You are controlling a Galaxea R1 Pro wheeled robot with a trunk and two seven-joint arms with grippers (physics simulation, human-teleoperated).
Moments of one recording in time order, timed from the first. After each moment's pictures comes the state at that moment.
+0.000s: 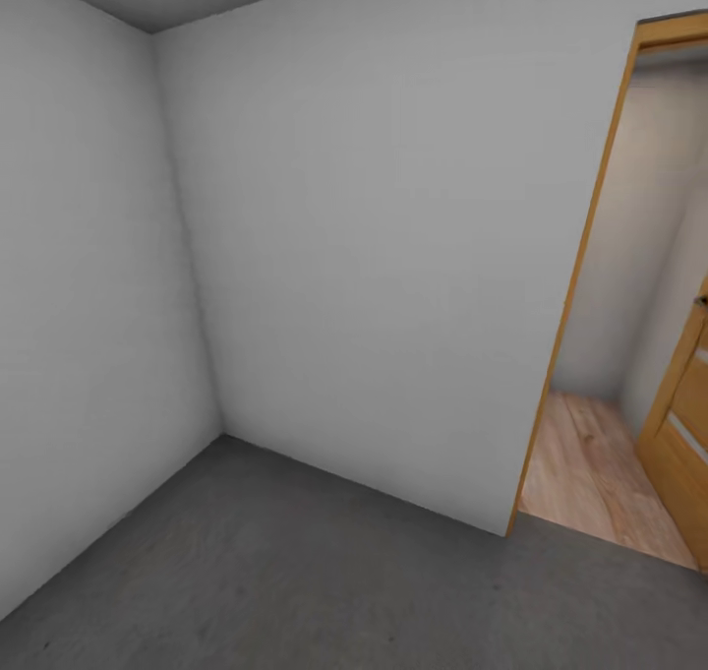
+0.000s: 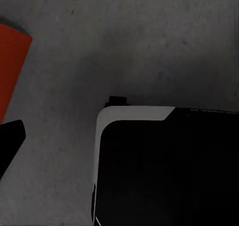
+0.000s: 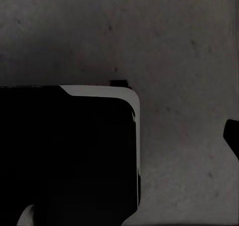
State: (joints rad) left arm -0.22 0.04 0.06 0.00 0.02 -0.04 -0.02; right arm -0.14 -0.03 0.16 0.03 -0.18 -0.14 0.02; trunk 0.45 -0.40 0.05
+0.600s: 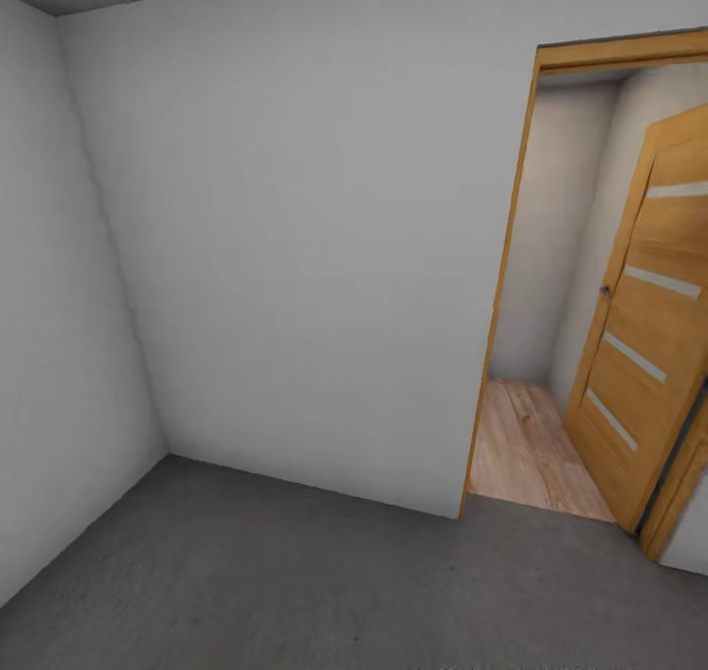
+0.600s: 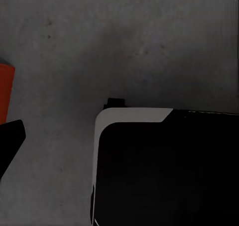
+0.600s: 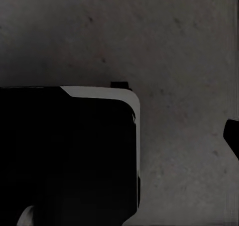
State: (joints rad) left arm -0.22 0.03 0.06 0.00 0.01 -0.04 -0.02; right arm -0.14 -0.03 0.16 0.03 -0.17 -0.14 0.02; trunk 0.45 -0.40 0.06
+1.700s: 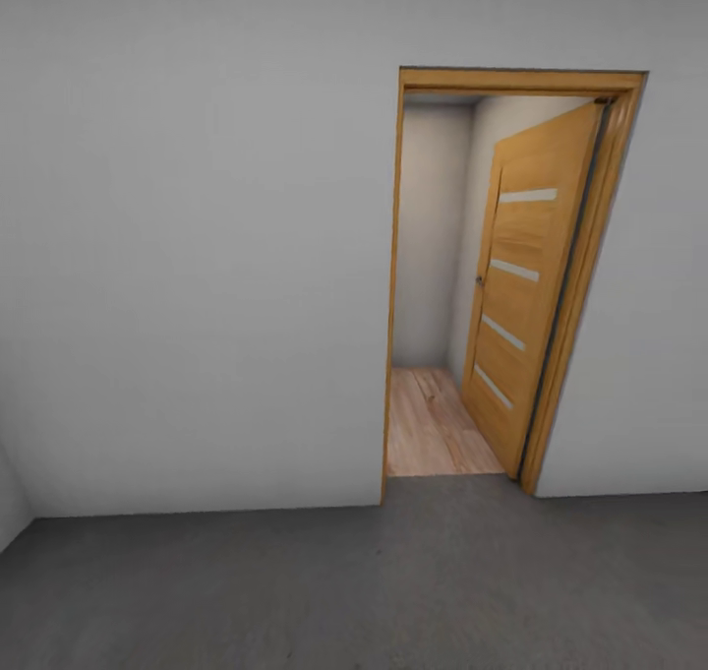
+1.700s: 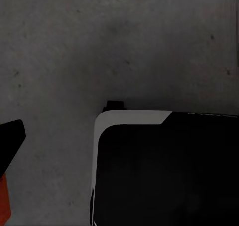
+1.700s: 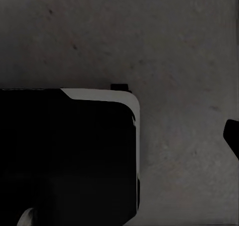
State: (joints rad) left arm -0.22 0.03 0.06 0.00 0.01 -0.04 -0.02; right arm -0.14 -0.03 0.16 0.03 -0.17 -0.14 0.02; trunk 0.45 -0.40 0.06
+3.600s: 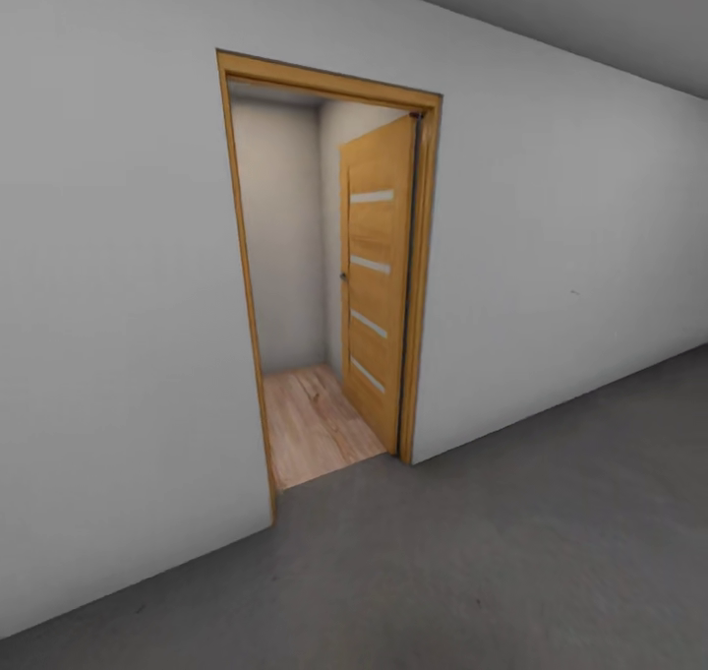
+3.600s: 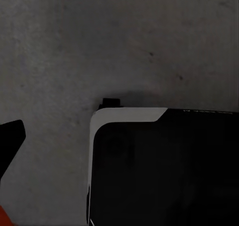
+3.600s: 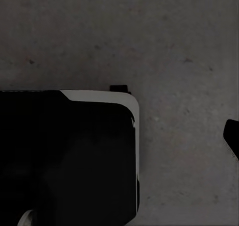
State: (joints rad) left arm -0.22 0.02 0.06 0.00 0.01 -0.03 -0.02; right arm -0.14 -0.03 0.16 0.03 -0.17 -0.14 0.02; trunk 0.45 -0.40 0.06
